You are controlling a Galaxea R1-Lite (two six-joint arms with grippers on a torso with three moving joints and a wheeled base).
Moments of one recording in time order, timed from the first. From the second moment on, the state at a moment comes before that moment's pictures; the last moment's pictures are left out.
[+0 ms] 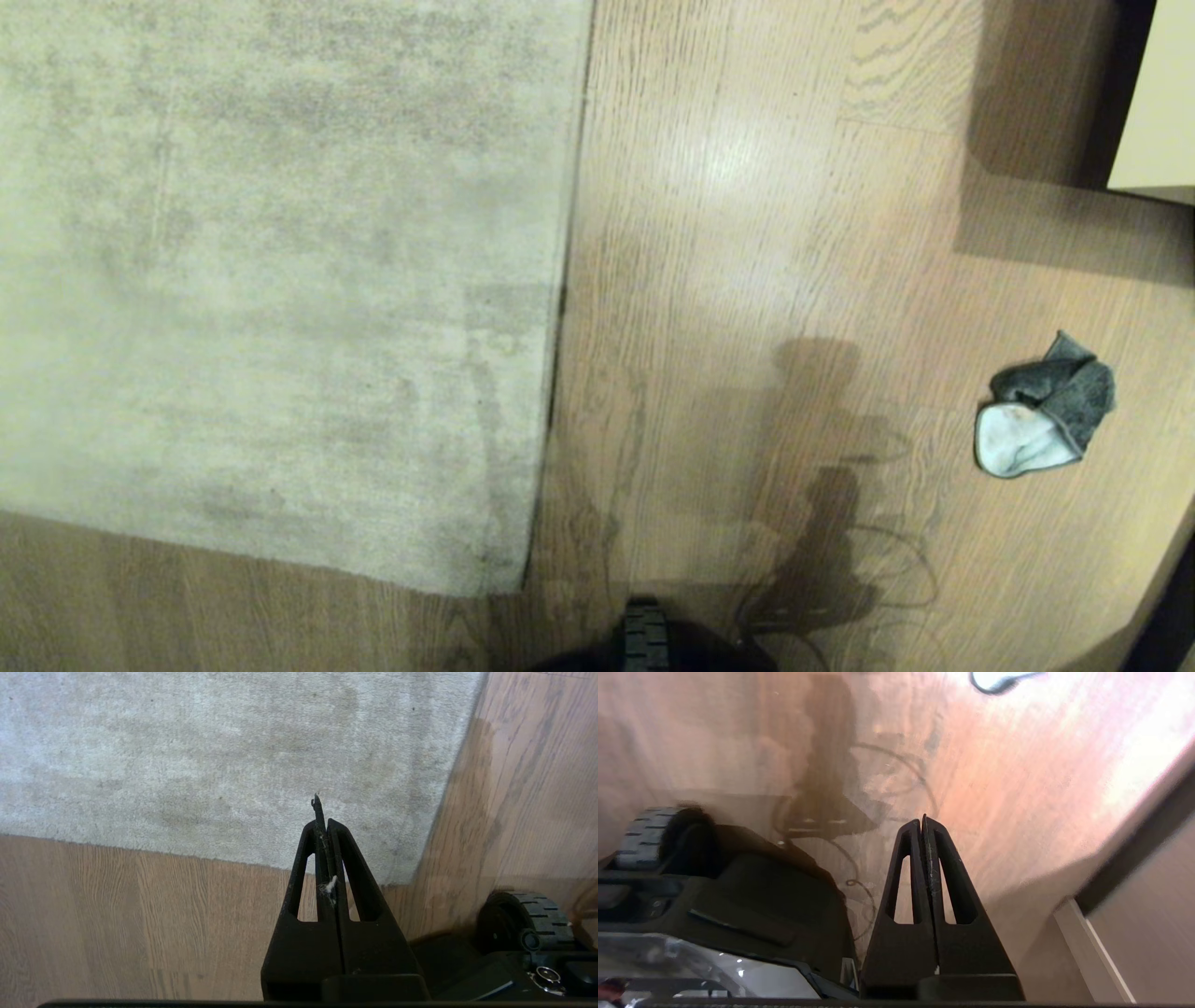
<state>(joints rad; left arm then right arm) -0.01 0.00 0.00 0.00 0.01 0.00 -0.05 0.27 0.00 -0.01 0.02 -0.08</state>
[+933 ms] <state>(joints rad) -0.01 0.00 0.00 0.00 0.01 0.00 0.01 0.01 0.00 -0.01 0.02 -0.01</state>
